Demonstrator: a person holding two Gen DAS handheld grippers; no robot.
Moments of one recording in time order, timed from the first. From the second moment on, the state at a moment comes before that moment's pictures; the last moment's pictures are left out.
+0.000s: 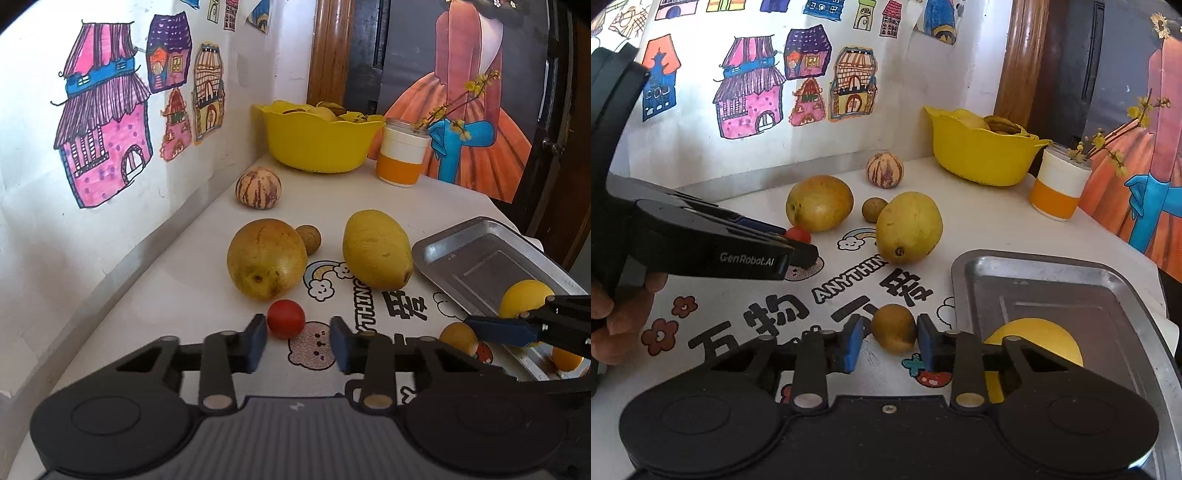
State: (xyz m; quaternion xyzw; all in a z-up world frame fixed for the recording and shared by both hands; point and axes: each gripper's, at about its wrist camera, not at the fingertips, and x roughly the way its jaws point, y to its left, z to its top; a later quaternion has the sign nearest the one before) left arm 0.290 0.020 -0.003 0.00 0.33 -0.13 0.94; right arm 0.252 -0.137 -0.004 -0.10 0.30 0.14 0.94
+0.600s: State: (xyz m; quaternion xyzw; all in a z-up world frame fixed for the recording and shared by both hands) left arm 0.271 0.013 0.001 0.01 0.34 -0.15 0.93; right arm 0.221 -0.148 0.008 -0.07 0.28 0.16 0.94
